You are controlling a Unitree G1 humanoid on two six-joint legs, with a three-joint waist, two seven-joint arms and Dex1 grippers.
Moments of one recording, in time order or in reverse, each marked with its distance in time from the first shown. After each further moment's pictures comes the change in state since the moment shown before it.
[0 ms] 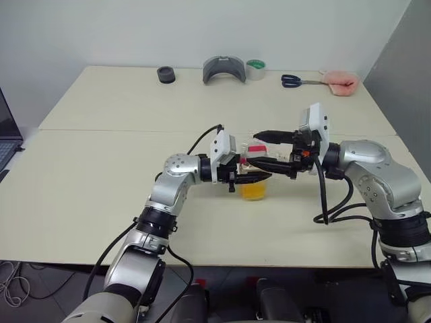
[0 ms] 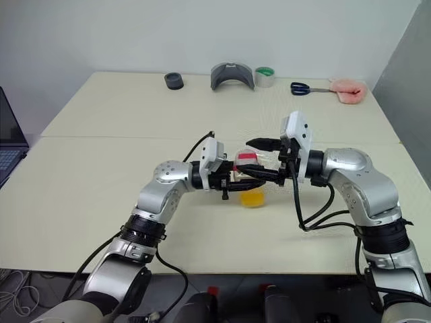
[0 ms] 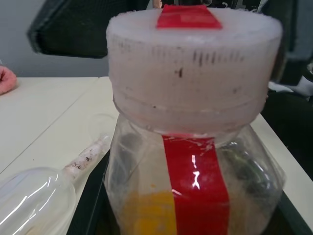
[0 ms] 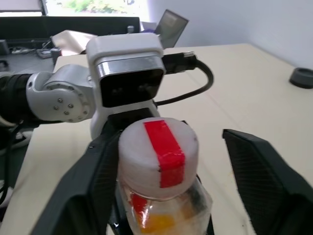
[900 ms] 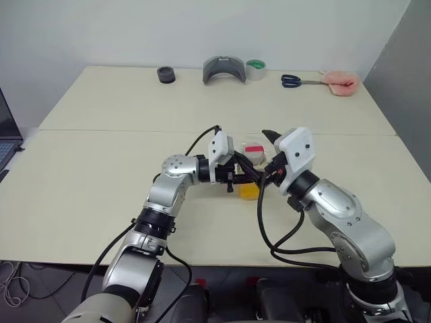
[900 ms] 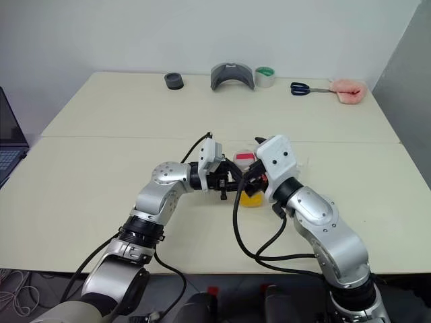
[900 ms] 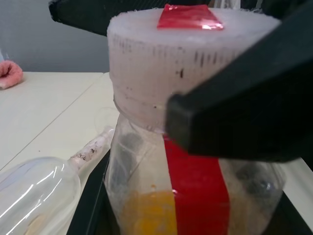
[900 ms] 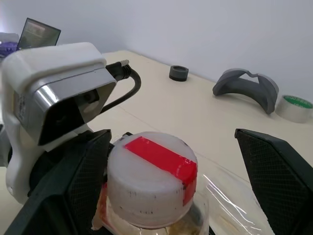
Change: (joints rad) left arm 0.002 0.008 0.003 0.029 0.003 -0.005 0.021; right arm 0.199 0.292 0.154 -0.424 -0.275 0.179 -0.670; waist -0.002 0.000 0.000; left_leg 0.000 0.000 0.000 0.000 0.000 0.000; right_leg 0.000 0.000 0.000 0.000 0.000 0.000
